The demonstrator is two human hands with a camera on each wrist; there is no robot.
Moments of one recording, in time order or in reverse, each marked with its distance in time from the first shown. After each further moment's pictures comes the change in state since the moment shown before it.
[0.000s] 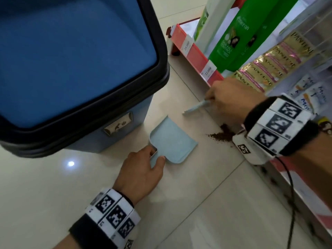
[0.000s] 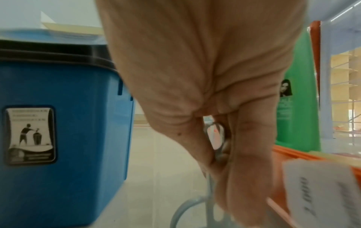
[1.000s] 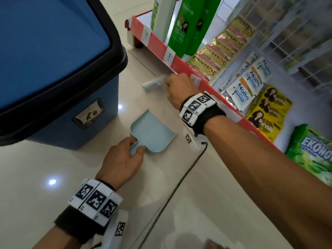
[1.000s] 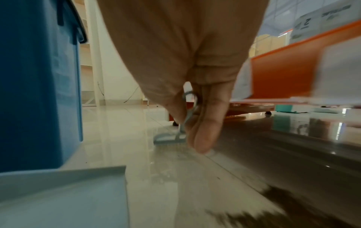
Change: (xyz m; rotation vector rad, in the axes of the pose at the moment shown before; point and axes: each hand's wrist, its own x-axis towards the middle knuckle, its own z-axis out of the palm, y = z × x) left_hand -0.005 -0.006 0.003 -0.003 -0.102 0.023; right_hand 0.002 -0.022 0.050 0.234 0.277 0.205
